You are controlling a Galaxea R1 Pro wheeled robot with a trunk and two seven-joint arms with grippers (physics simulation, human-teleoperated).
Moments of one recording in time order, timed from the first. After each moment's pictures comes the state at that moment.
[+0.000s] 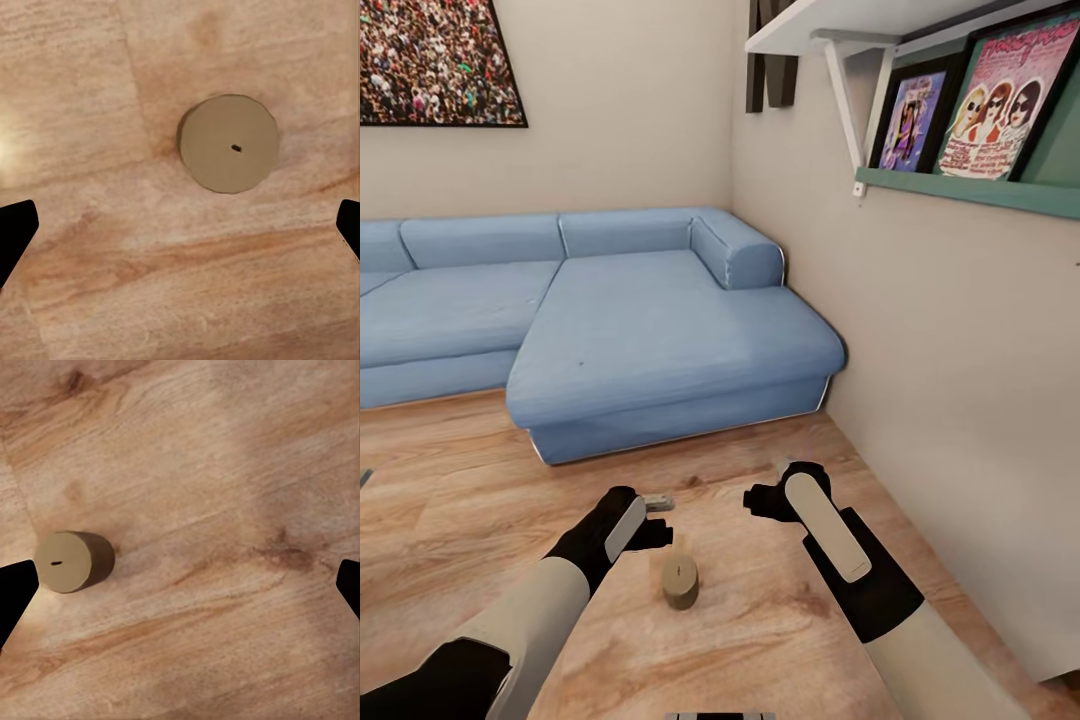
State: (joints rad) left arm -0.84 -0.10 -0.20 -0.53 0.44 0.84 0.33; right arm -0.67 0.06 0.48 -1.35 -1.20 0.91 -1.16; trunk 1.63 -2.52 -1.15
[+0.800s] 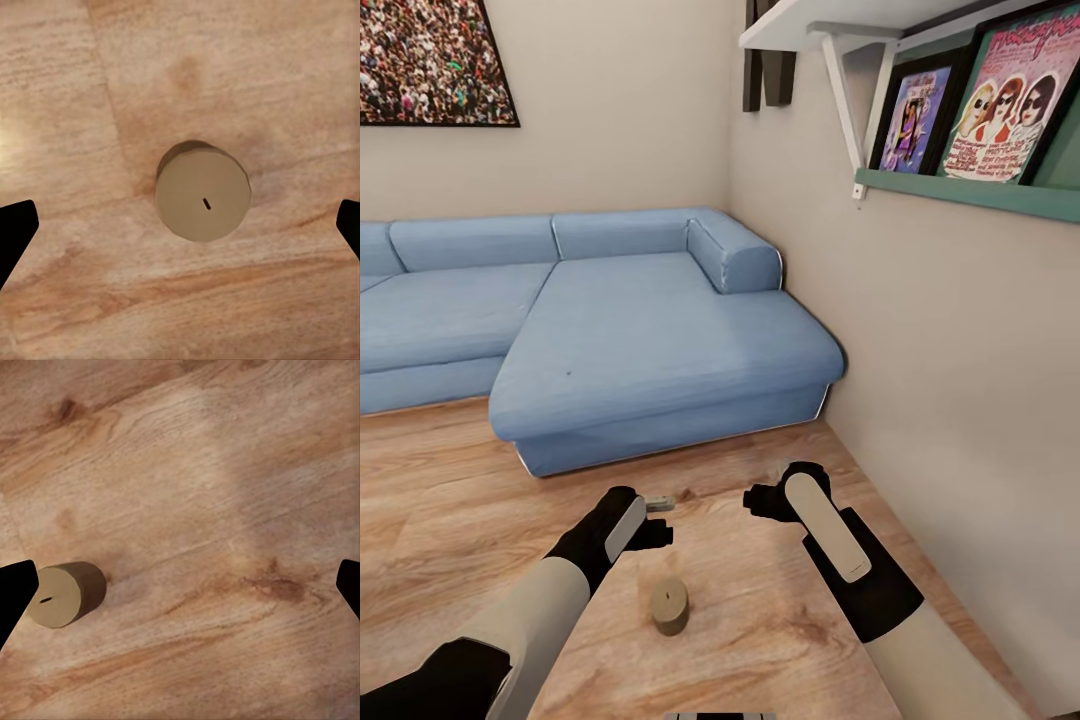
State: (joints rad) left arm -0.84 -0.10 -0.20 -0.53 0.44 0.84 0.33; right arm -0.67 0.06 0.48 -1.35 -1.20 0.91 -1.16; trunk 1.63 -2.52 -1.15
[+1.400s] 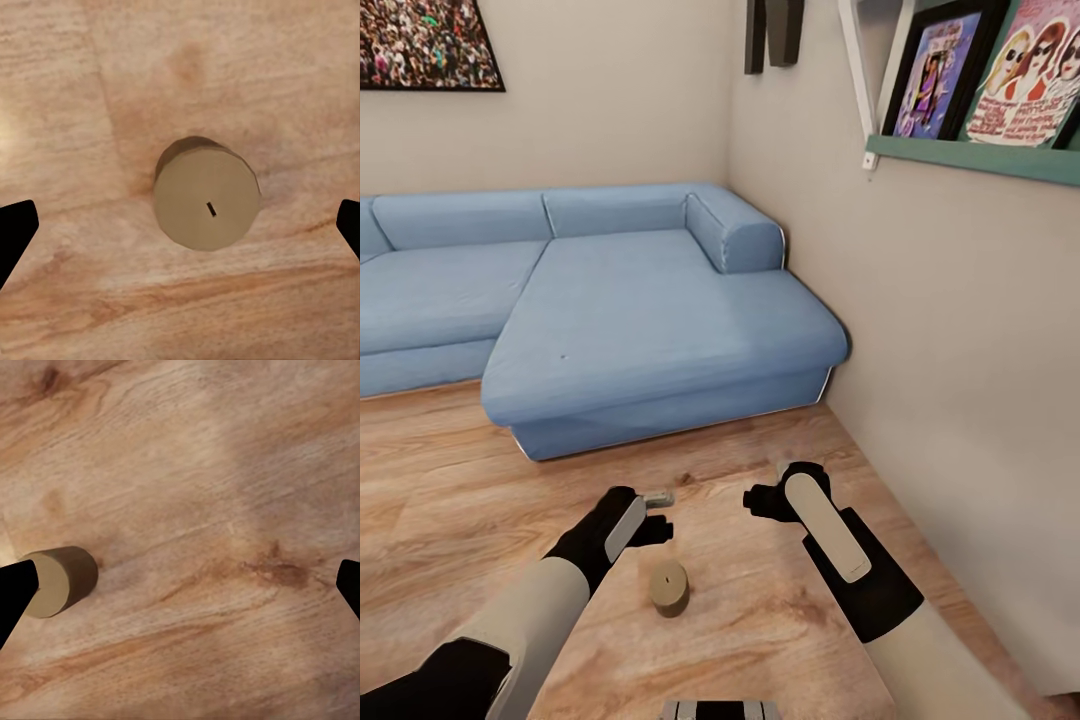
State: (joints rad) left arm -0.84 -0.10 -0.20 -0.53 0.44 0.79 0.32; right arm -0.67 0.06 0.48 -1.35 -1.20 0.91 -1.16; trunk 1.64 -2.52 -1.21
